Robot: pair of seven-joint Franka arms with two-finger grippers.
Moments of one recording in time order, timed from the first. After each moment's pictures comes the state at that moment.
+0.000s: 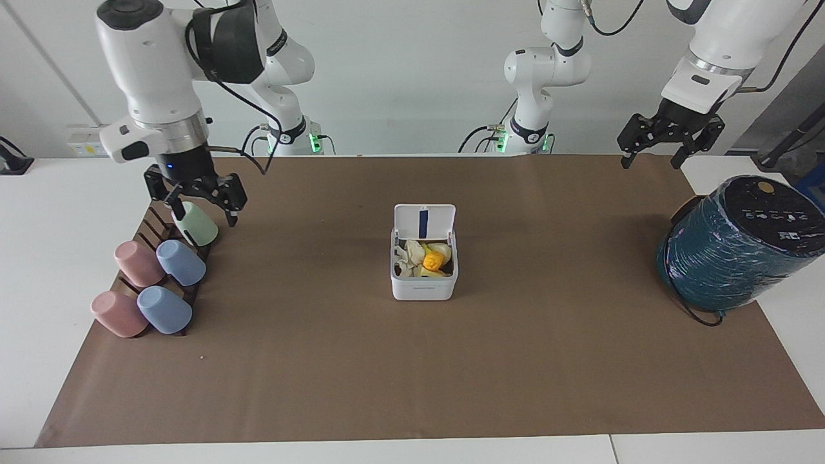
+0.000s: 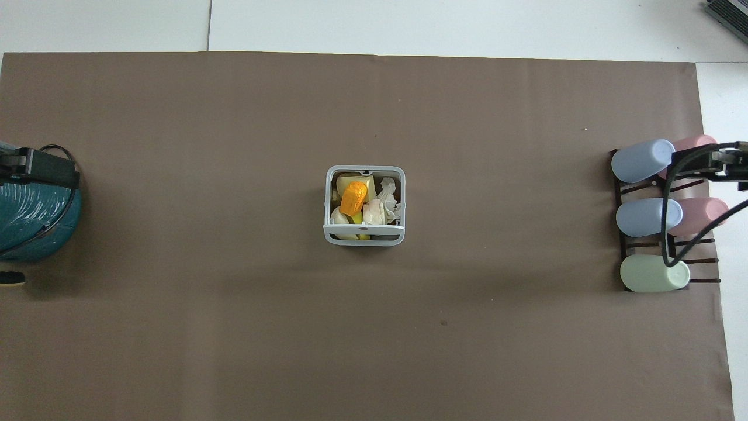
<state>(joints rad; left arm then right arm) -0.06 0.00 -0.01 -1.49 0.01 1.53 0.04 -0.02 -0.05 -0.04 -1.62 -0.05 1.64 0.15</state>
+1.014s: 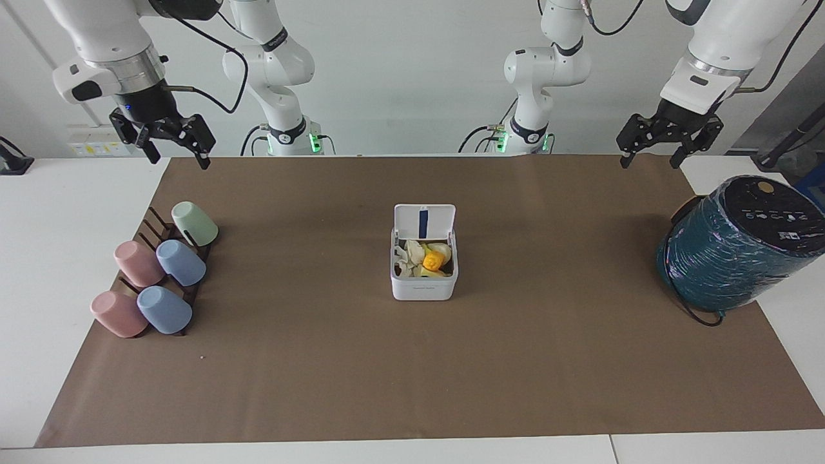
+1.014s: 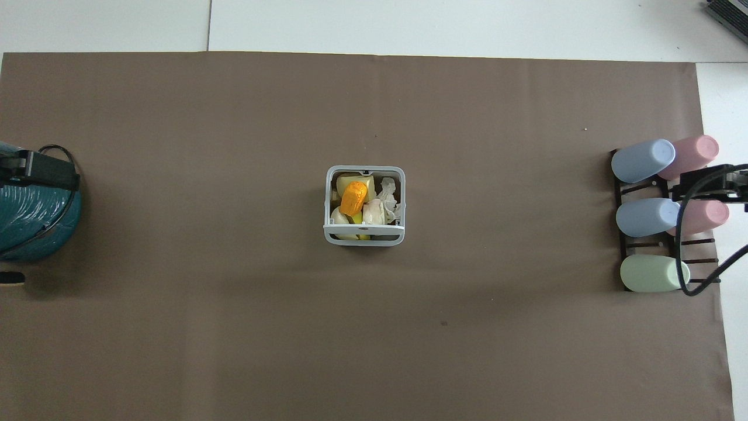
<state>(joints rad) -0.06 -0.01 -0.01 -1.50 0.01 1.53 0.04 0.00 -0.09 -0.04 -1.63 -0.03 1.58 0.13</state>
